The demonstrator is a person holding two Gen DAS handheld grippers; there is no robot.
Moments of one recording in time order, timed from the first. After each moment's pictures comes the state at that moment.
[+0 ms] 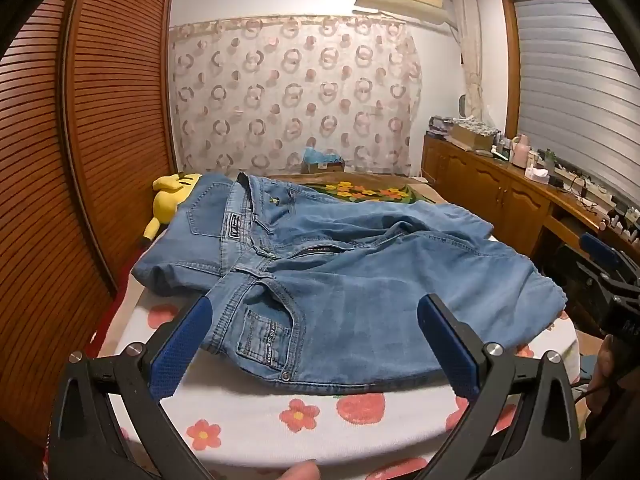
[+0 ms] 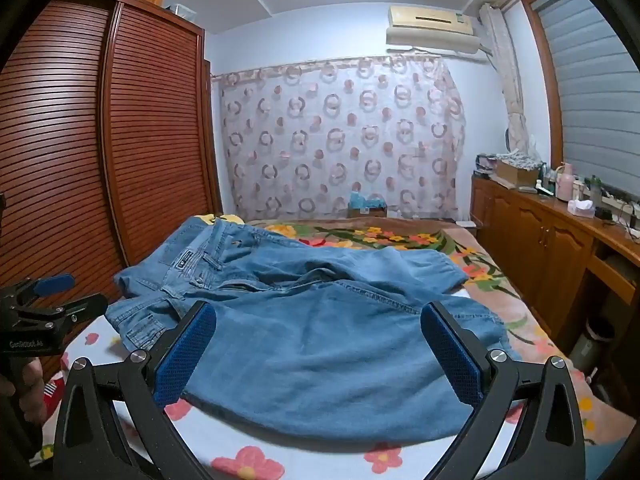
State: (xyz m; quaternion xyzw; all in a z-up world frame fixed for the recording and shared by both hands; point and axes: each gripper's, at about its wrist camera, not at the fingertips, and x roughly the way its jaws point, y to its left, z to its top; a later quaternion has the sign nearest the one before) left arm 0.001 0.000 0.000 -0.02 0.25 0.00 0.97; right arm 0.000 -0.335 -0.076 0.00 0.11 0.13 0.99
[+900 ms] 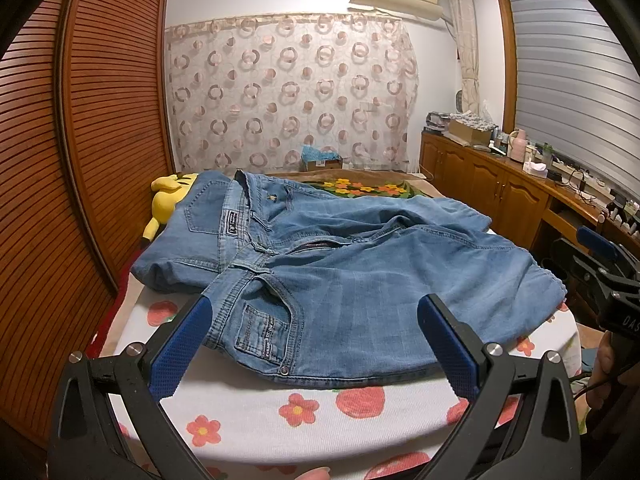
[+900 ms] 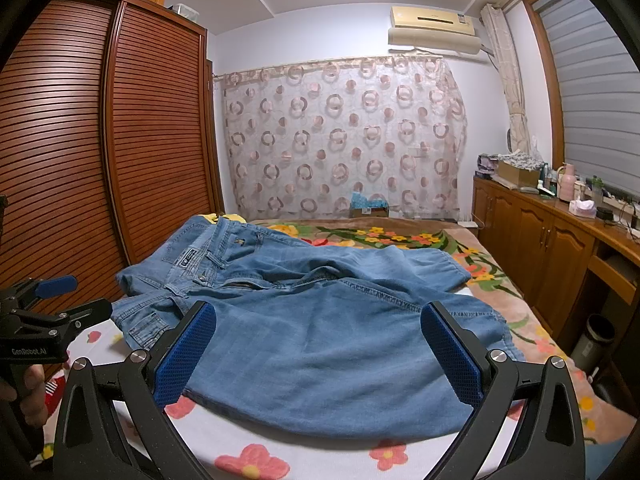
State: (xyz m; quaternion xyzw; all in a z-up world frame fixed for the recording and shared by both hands) left arm -0.001 -0.003 -0.004 0.00 0.25 0.00 0.97; right arm -0.001 -0.336 -0.076 0.00 0.11 0.13 0.99
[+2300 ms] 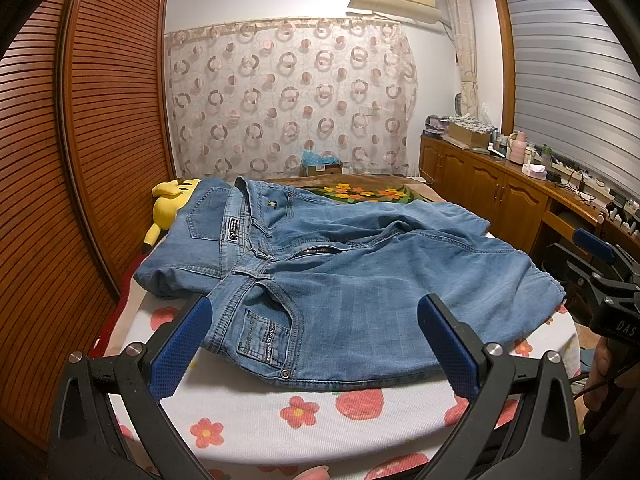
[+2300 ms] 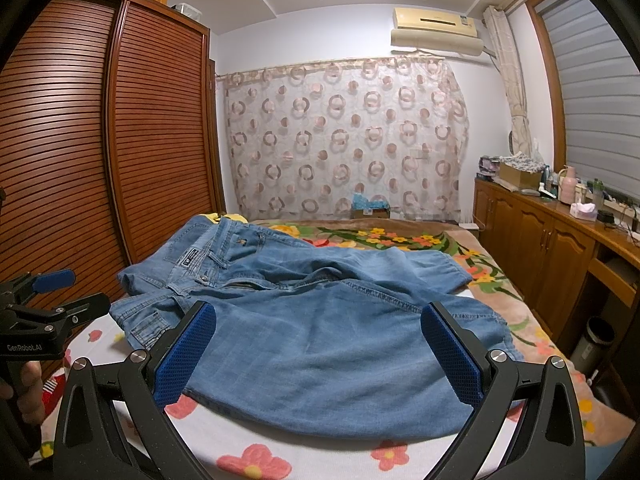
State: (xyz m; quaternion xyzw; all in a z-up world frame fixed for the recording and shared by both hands) left arm -0.002 -0.004 -0.002 0.00 0.25 0.00 0.97; right arm -0.001 -0.332 -0.077 0.00 0.11 0.13 0.99
